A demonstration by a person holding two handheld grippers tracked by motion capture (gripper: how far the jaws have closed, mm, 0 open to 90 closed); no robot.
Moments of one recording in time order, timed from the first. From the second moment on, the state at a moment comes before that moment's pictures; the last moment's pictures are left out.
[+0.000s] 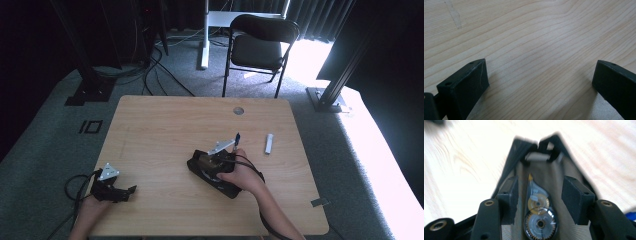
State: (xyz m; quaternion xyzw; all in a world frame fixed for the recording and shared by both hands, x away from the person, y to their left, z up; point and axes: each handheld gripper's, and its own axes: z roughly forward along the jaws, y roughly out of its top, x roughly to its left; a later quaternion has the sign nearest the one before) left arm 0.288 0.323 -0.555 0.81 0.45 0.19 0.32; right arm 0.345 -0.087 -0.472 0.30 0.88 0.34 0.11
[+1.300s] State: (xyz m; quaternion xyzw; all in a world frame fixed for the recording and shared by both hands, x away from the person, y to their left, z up) left arm 0.288 0.323 -0.555 0.81 0.45 0.19 0.32; right arm 0.403 -0.235 -0.493 0.53 0.74 0.33 0.25
